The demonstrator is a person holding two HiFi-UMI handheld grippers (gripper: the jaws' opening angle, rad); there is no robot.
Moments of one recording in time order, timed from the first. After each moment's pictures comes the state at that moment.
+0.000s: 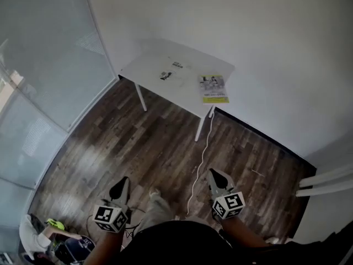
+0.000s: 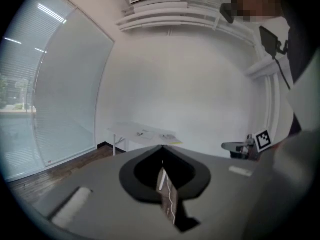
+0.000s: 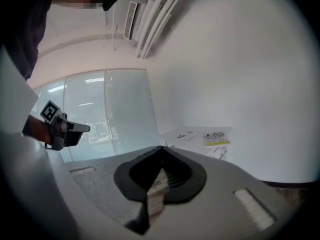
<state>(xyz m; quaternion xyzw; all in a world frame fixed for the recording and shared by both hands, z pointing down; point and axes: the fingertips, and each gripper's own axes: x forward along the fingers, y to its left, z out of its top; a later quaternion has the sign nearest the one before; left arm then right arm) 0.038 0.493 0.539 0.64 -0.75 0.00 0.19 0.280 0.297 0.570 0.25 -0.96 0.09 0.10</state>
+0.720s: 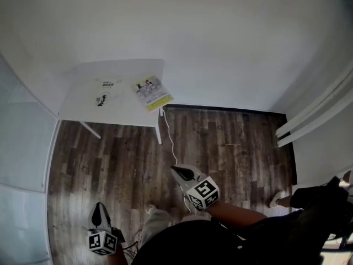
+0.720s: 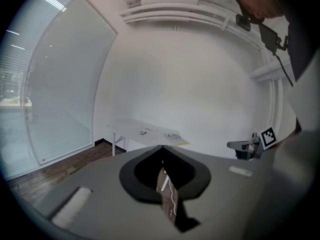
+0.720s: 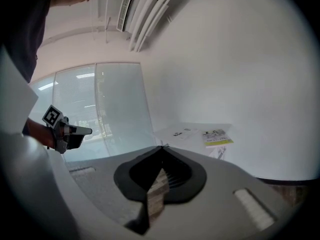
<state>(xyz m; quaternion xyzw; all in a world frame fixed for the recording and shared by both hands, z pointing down) -0.042 0.442 0.563 0.63 -0.75 0.00 0.21 0.213 0.256 0.579 0.25 -0.95 0.11 0.12</state>
